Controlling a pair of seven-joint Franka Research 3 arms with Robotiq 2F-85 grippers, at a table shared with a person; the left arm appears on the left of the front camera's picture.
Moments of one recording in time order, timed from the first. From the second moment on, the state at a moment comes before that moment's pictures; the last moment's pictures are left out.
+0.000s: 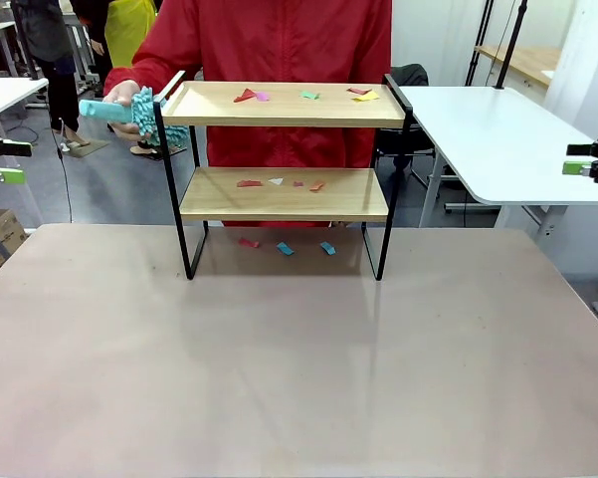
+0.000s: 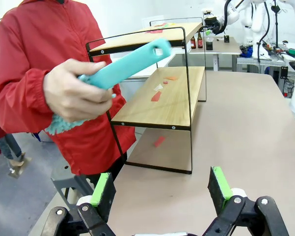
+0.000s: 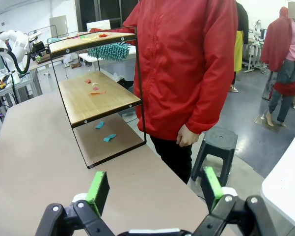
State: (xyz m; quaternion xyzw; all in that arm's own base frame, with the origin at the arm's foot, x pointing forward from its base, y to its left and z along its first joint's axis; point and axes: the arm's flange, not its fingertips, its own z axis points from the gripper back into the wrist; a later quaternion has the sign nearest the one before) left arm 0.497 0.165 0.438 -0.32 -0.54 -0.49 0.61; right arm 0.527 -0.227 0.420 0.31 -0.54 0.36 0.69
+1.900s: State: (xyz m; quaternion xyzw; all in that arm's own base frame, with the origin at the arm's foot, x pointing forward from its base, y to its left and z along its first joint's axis) left arm 0.493 0.145 0.517 -0.25 -0.52 -0.47 0.67; right arm 0.527 -0.227 0.420 0.31 -0.54 0.36 0.69
